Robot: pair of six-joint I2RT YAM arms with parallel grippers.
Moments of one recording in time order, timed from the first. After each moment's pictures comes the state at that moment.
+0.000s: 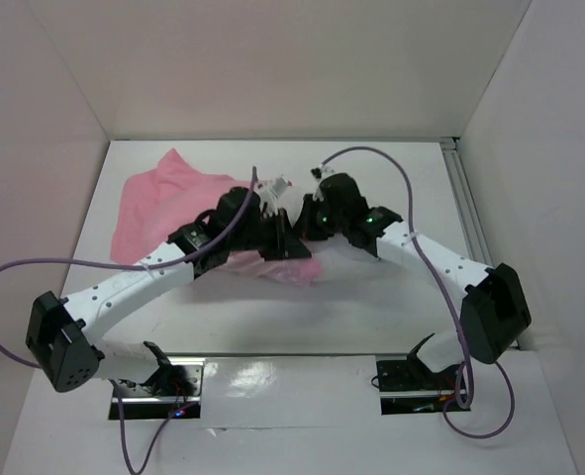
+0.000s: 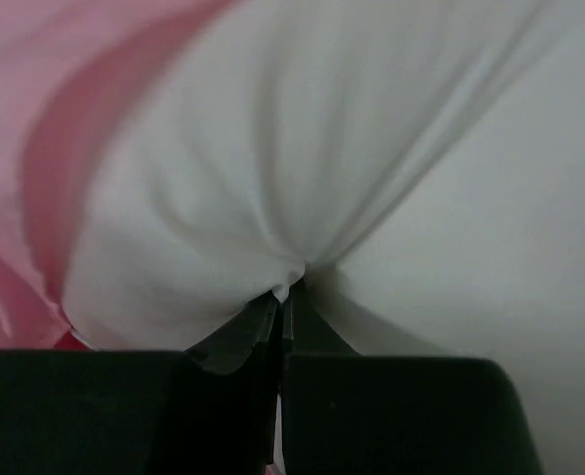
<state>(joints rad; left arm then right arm) -0.71 1.33 1.20 -0.29 0.35 -0.82 0.60 1.45 1.19 -0.29 -0.14 0.55</state>
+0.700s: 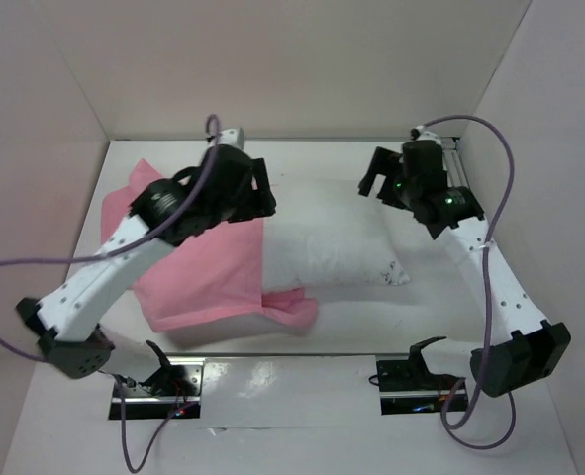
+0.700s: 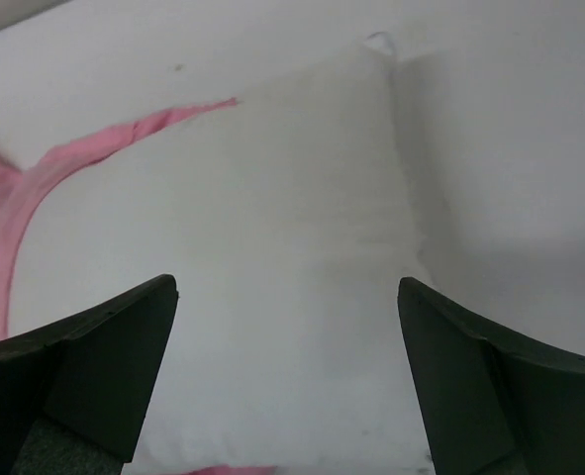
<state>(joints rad) -0.79 1.36 1.74 -1.01 -0.34 -0.74 0.36 1.24 1.35 -0.70 0.17 0.52</state>
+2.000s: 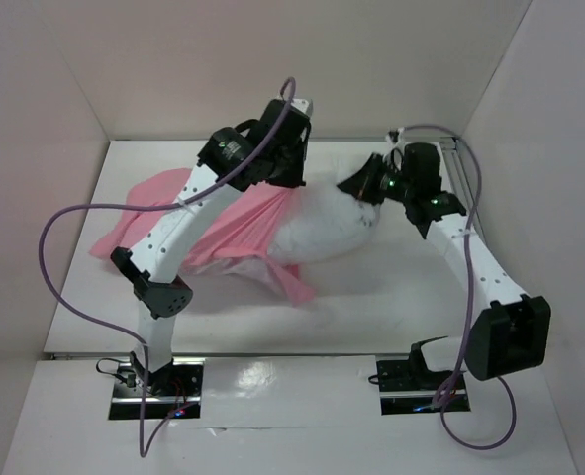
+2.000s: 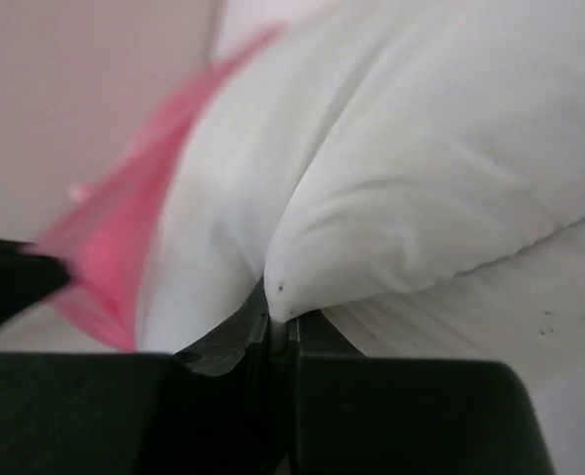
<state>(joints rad) -0.79 1.97 2.49 -1.32 -0.28 -0.47 0.20 1.33 1.07 -0.23 -0.57 0.69</state>
